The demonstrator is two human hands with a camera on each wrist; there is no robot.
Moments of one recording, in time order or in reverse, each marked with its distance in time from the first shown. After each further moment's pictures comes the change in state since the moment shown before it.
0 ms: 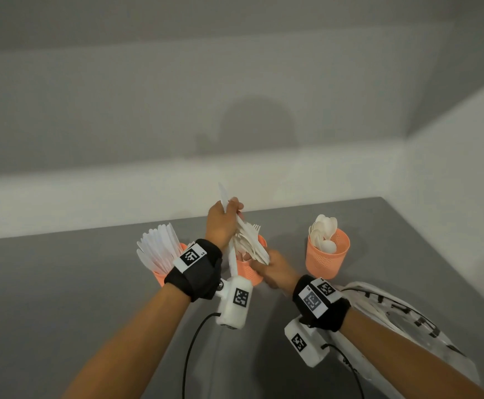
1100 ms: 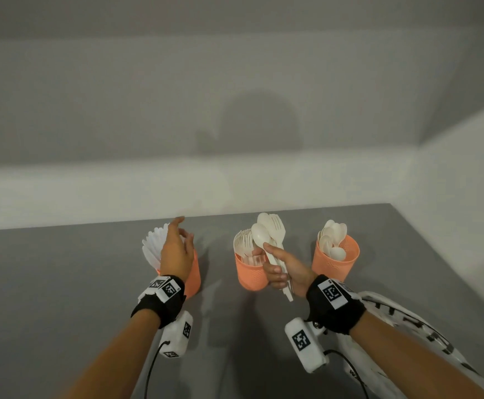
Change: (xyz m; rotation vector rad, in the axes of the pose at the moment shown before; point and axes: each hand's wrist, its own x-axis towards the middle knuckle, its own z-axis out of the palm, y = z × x) left_hand 0.010 -0.107 -0.093 0.447 0.246 0.209; right_hand 0.005 -0.011 -0.015 0.597 -0.239 0.279
